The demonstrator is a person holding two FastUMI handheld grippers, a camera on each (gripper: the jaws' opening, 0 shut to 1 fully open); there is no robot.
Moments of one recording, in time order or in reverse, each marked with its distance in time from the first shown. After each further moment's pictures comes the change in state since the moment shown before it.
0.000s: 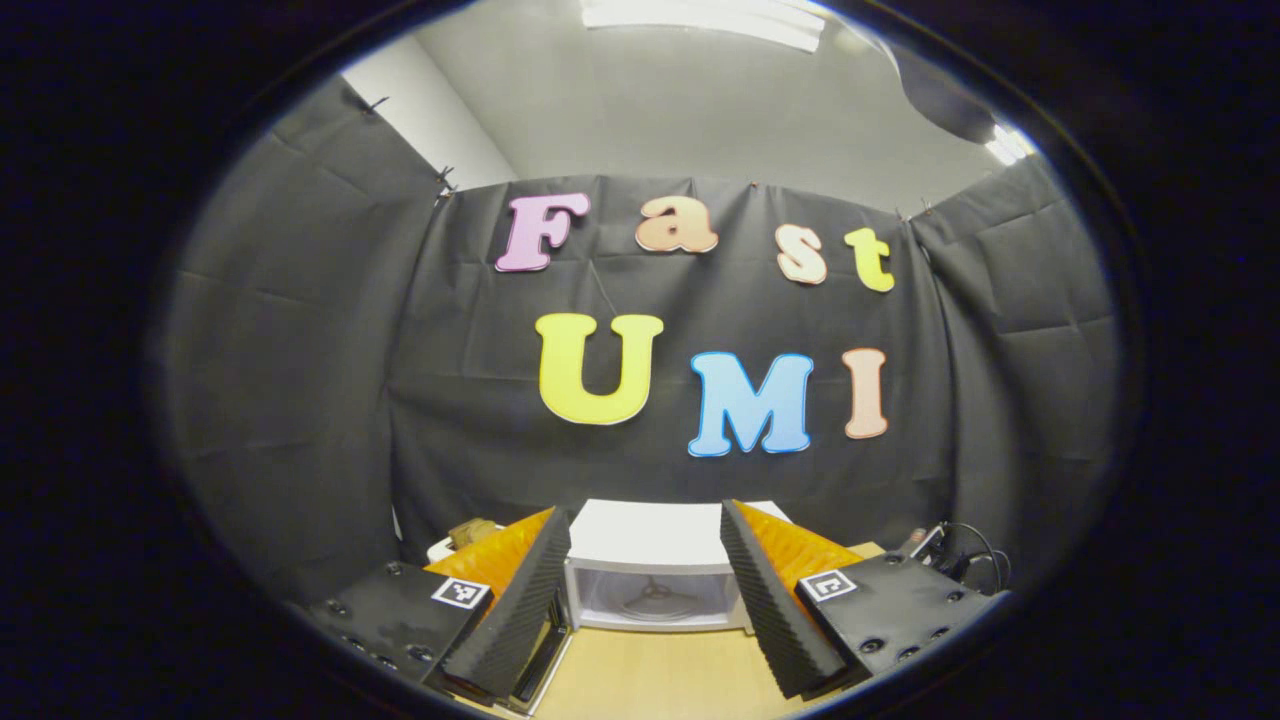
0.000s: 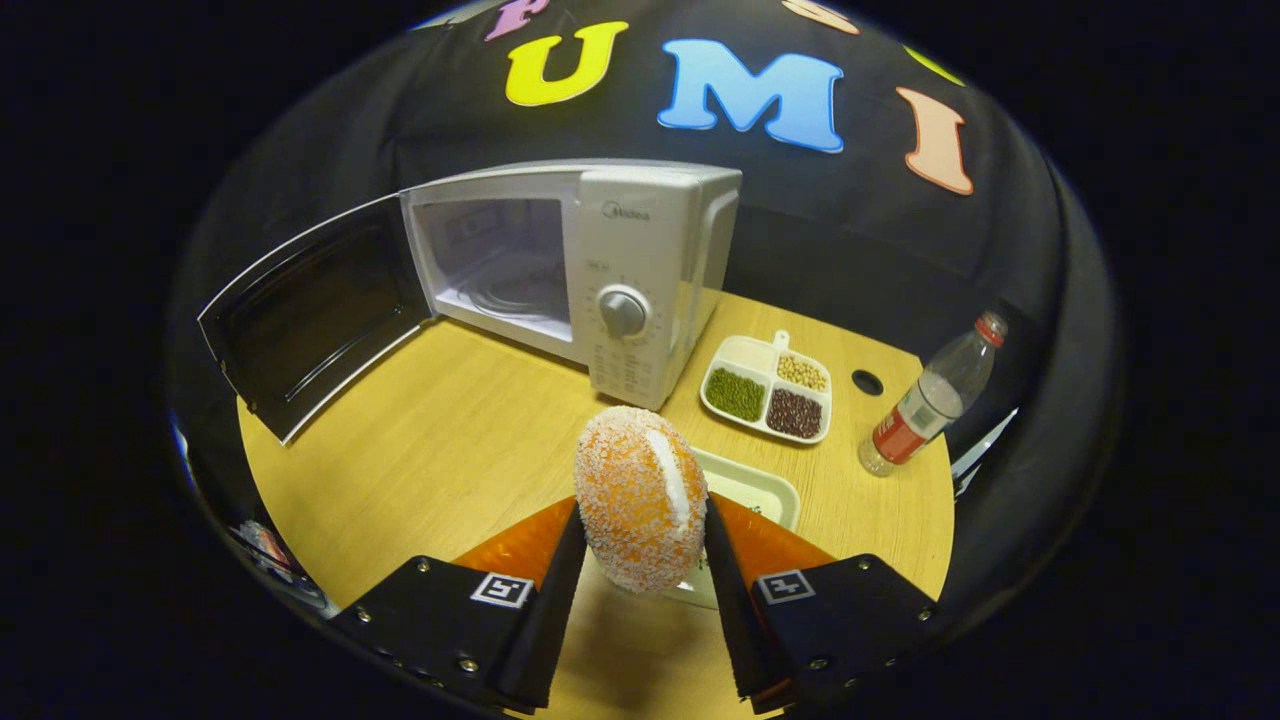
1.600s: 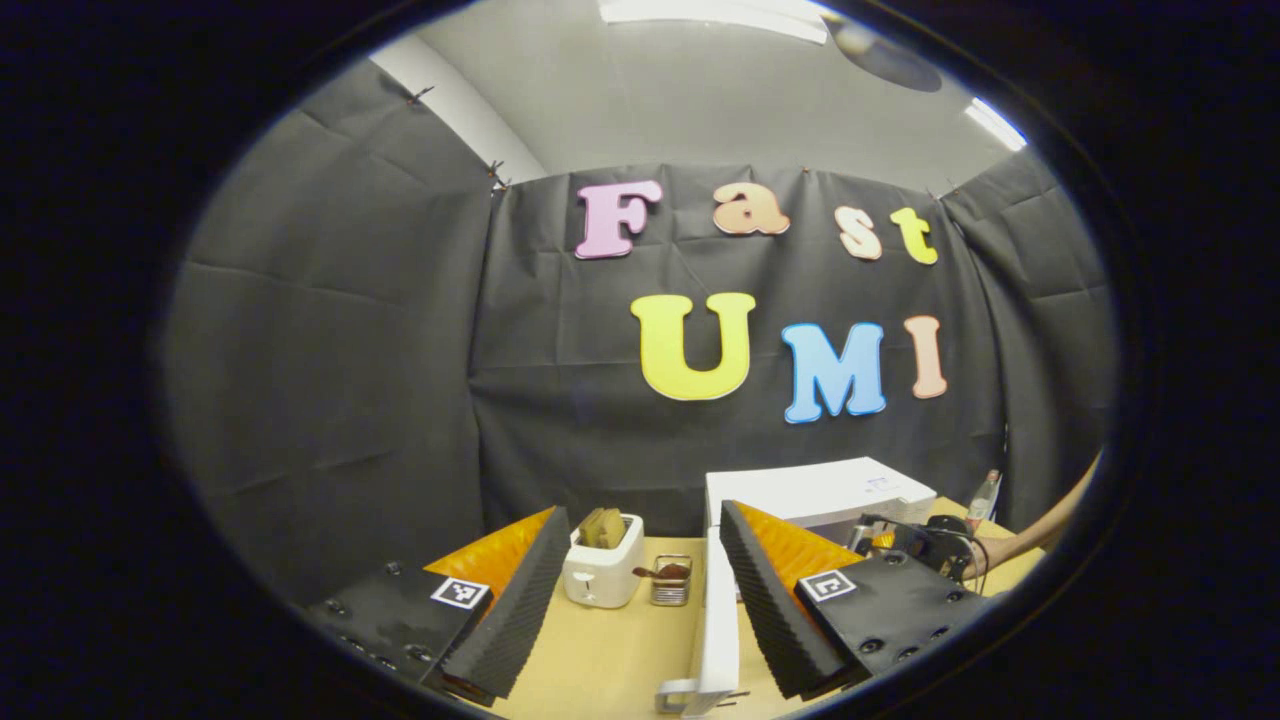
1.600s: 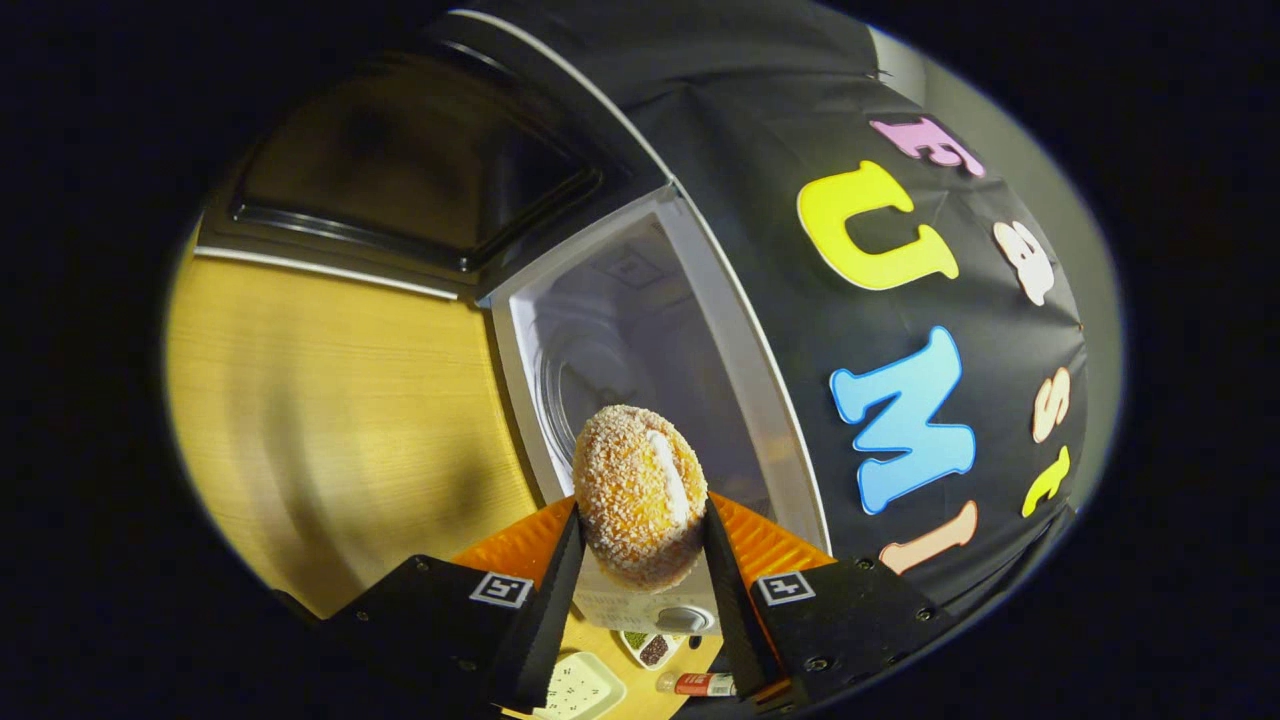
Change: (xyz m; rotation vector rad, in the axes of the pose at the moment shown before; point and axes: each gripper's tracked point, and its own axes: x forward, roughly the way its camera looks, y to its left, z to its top) left arm -0.048 0.223 -0.031 0.098 0.050 0.125; right arm 0.112 0.135 0.150 -1.012 -0.167 -0.316
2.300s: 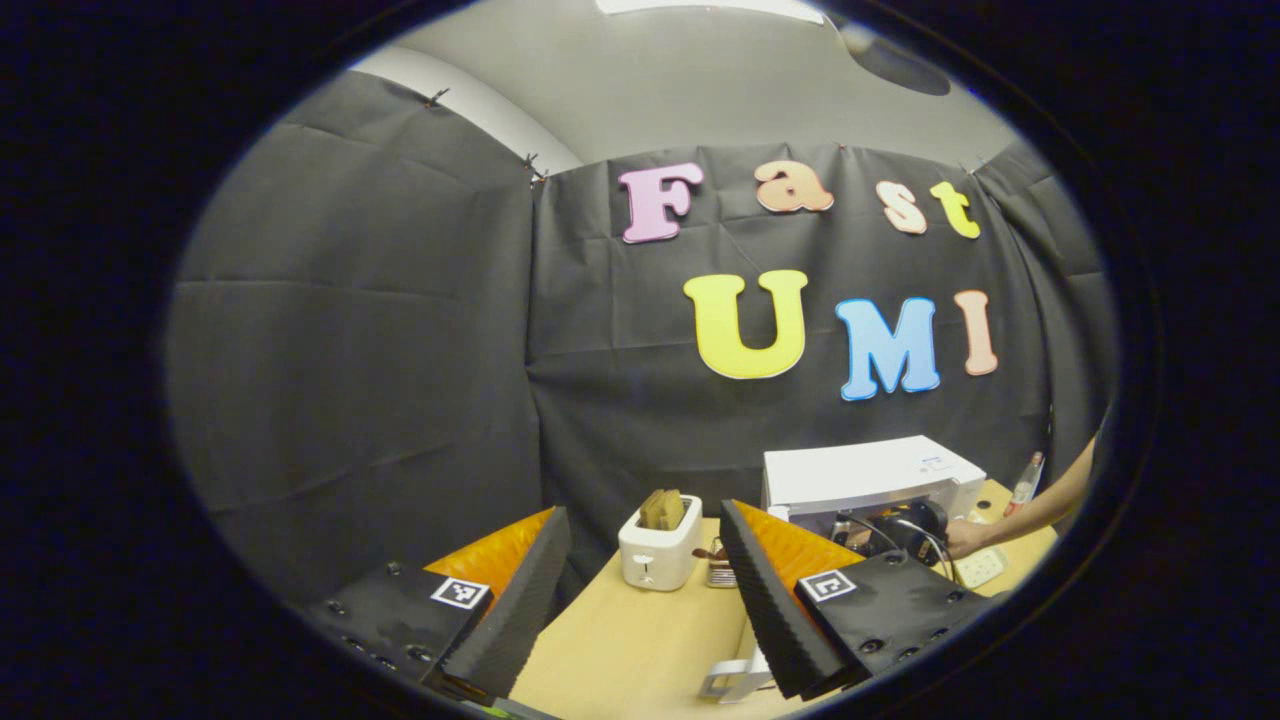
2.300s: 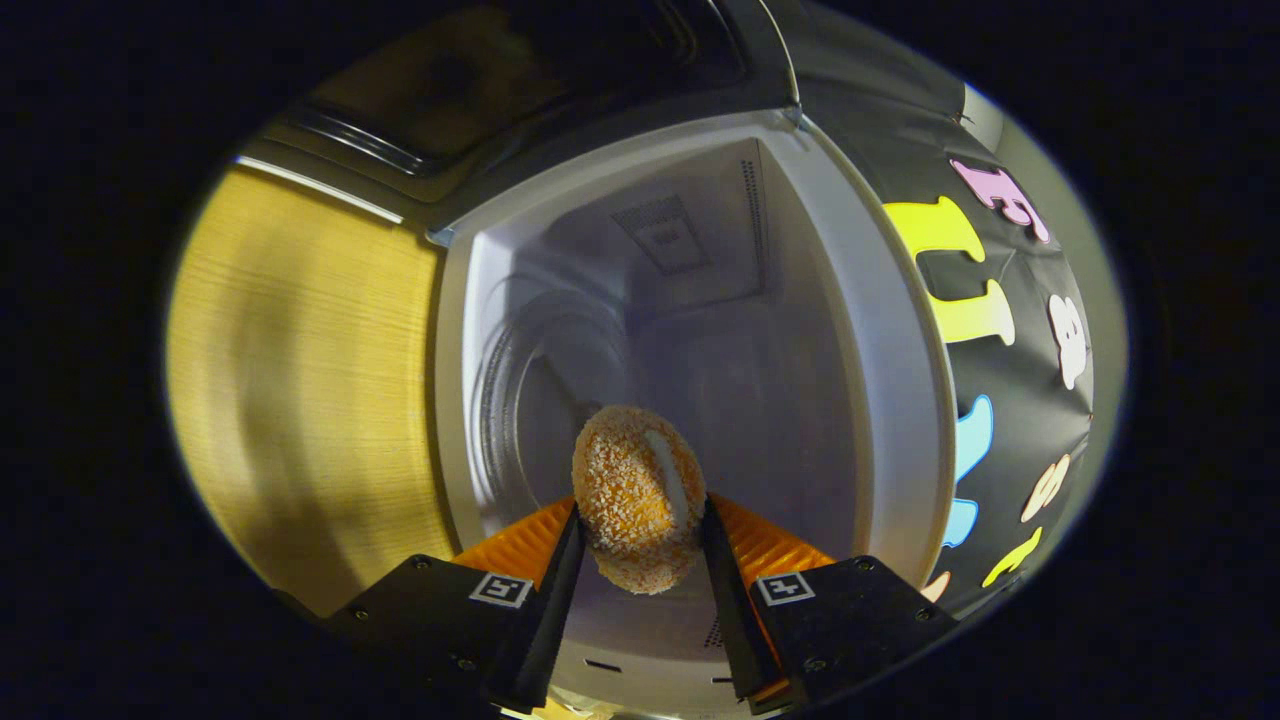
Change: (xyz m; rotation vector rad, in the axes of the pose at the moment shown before) left arm -0.013 0.033 -0.011 0.040 0.077 0.149; right arm 0.126 -0.012 0.014 -0.145 -0.003 -0.069
